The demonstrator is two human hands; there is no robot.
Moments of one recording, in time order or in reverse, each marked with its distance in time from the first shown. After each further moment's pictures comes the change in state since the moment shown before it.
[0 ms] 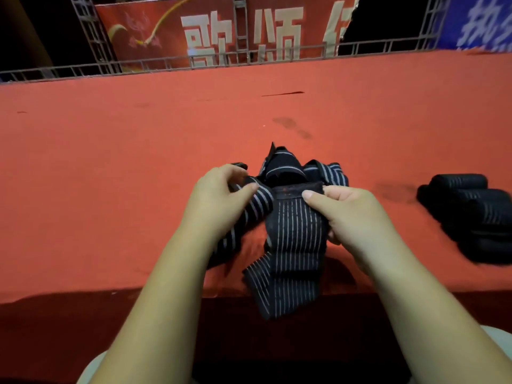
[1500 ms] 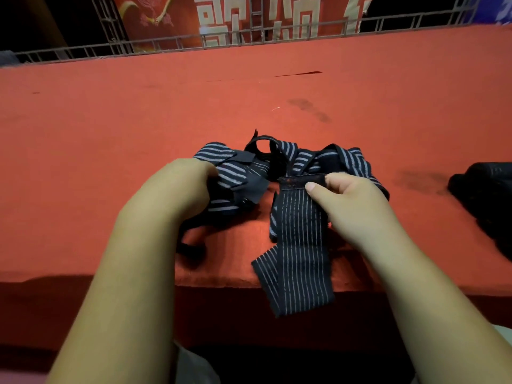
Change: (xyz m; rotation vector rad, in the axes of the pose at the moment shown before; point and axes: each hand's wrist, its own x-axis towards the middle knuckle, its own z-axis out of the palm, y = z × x) left_hand 0.016 -0.031 -0.049 0.676 -0.224 -0.039; right_hand 0.026 0.022 0.018 -0.281 0.021 -0.107
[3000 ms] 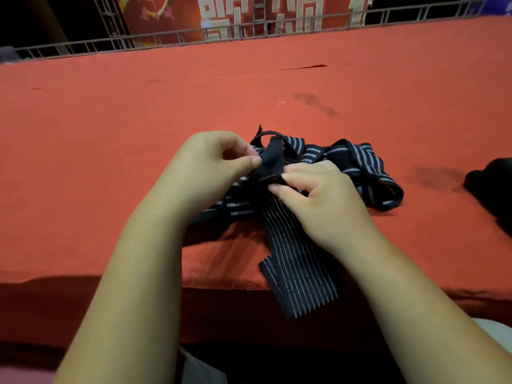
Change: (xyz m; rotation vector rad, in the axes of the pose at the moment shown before) left_hand -0.011 0.017 -0.007 -0.789 0.134 0.134; right_hand 0.008 -0.016 0.048 -0.211 -0.015 -0.463
